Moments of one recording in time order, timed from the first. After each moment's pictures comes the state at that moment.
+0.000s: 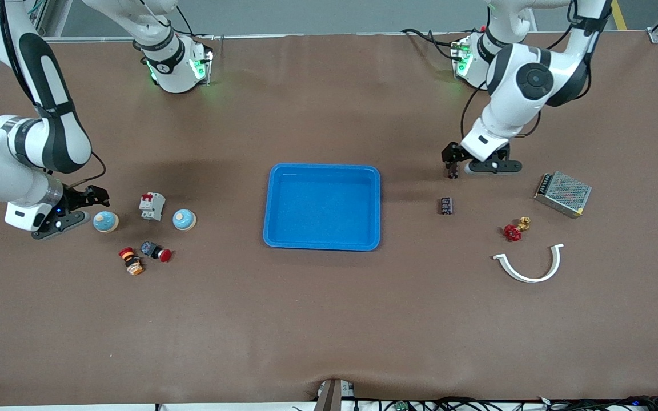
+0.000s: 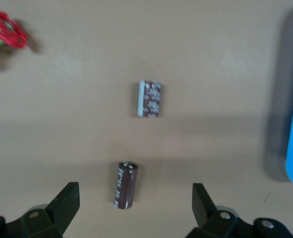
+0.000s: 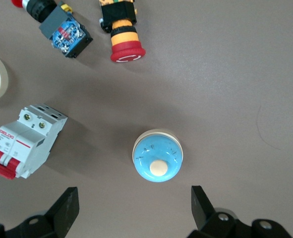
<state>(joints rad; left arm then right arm) -0.03 -0.09 -0.37 -2.57 -0.14 2.51 -0.27 -0.12 0.28 -0.11 -2.13 -0.04 2.32 -0.66</state>
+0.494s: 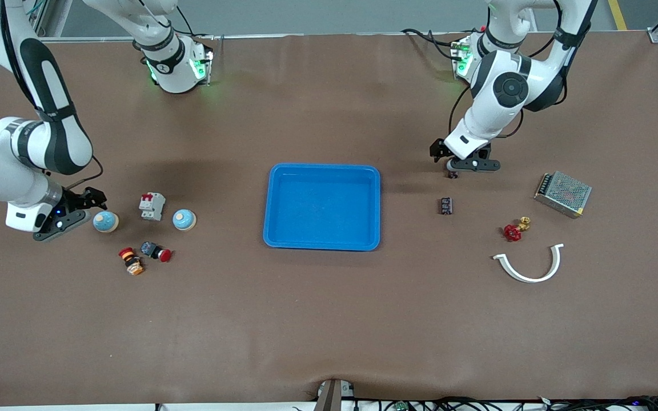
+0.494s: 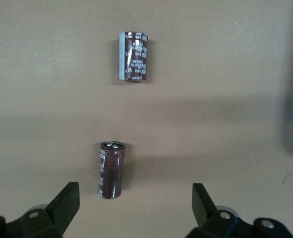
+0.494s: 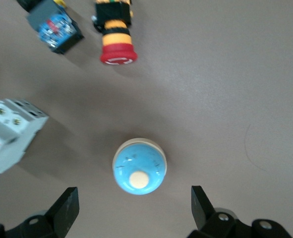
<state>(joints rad) -0.03 -0.02 -0.41 -2.62 -0.14 2.58 -0.27 -0.15 0.32 -0.11 -2.15 -0.04 2.44 -0.80</state>
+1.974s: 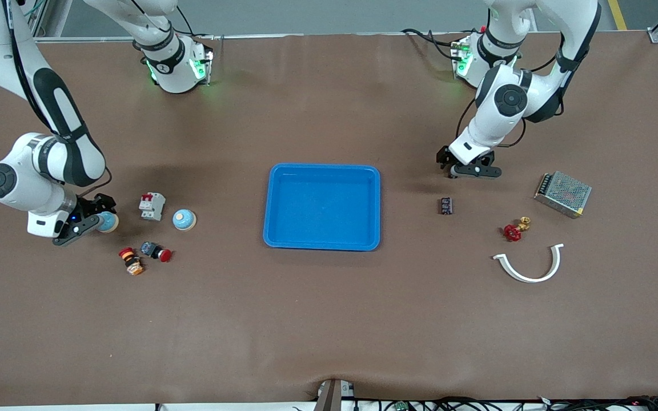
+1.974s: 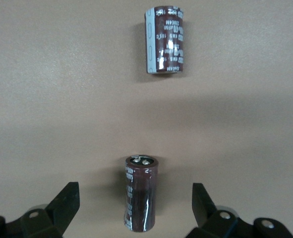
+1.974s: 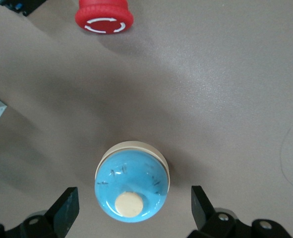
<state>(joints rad) 0.05 0.10 -0.41 -2.70 0.02 2.80 -0.27 -0.16 0.44 -0.11 -2.14 -0.04 2.52 -0.83</state>
